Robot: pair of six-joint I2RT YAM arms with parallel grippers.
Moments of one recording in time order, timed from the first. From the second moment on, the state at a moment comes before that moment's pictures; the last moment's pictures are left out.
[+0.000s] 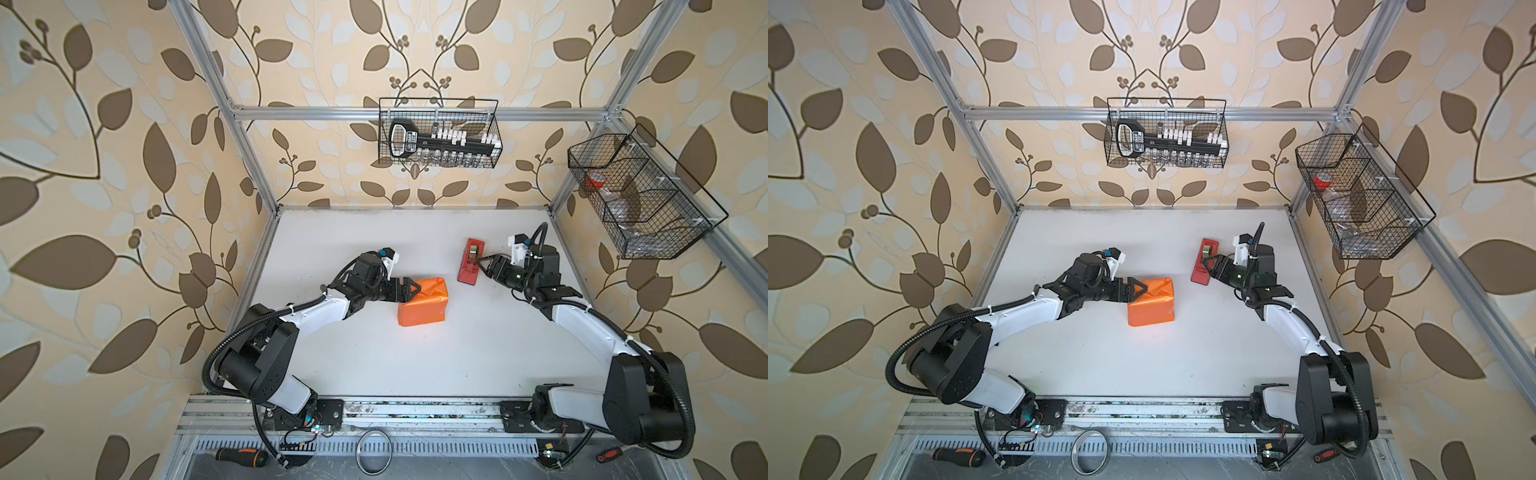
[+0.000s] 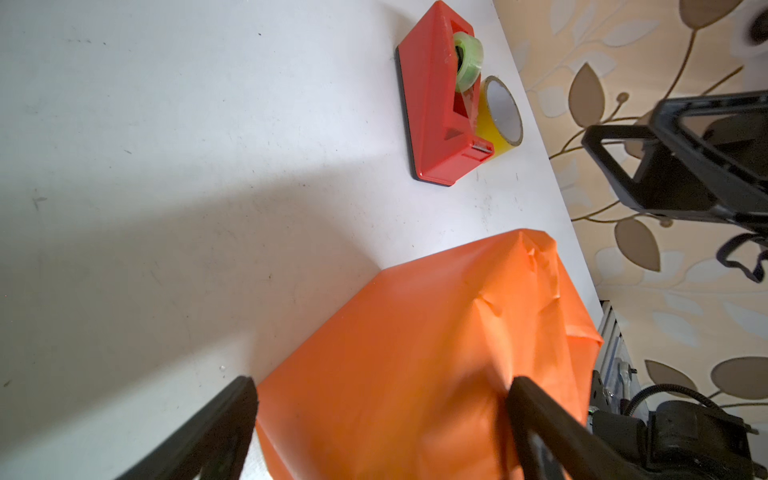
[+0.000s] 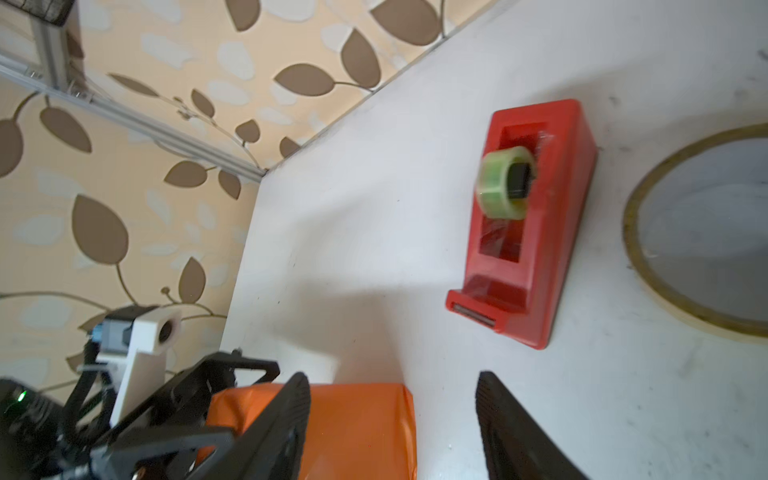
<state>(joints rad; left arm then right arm) -0.51 1.51 0.80 0.05 0.44 -0.51 0.03 1.33 0.75 -0.02 -0.45 0.58</state>
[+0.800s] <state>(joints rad) -0.51 1.51 0.80 0.05 0.44 -0.52 0.02 1.78 0.98 0.03 -0.52 0.61</state>
